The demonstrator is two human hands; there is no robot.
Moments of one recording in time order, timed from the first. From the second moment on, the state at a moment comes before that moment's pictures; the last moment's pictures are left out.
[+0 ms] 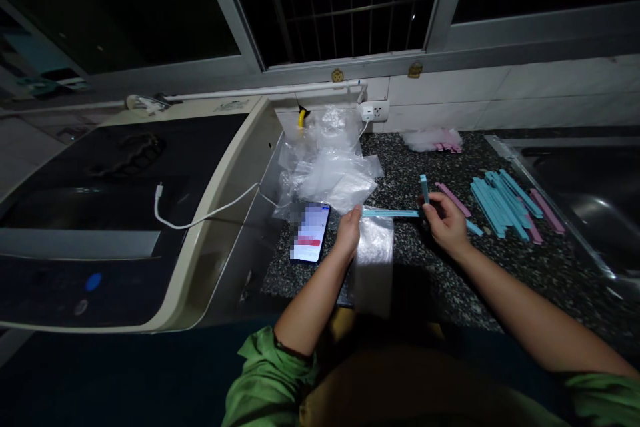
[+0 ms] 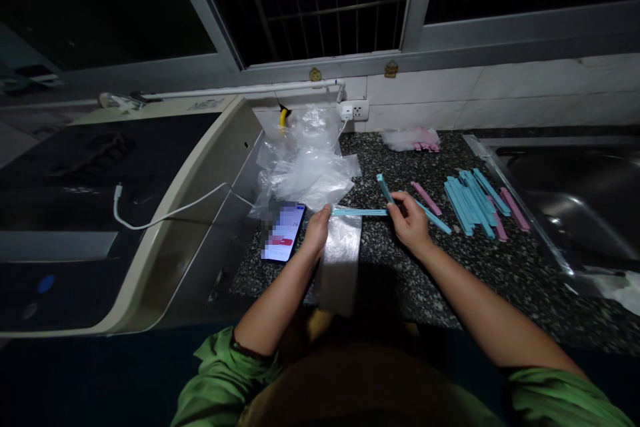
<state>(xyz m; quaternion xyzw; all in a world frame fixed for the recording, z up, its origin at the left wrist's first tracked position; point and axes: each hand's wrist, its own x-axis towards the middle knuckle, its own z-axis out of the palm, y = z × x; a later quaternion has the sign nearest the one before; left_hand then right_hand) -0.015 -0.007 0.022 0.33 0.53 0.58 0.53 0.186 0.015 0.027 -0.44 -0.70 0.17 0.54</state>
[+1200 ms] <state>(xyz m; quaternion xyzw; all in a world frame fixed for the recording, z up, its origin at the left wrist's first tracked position) -0.016 -0.009 0.027 0.31 0.54 0.59 0.53 0.188 0.017 0.034 -0.44 -0.59 0.25 0.63</state>
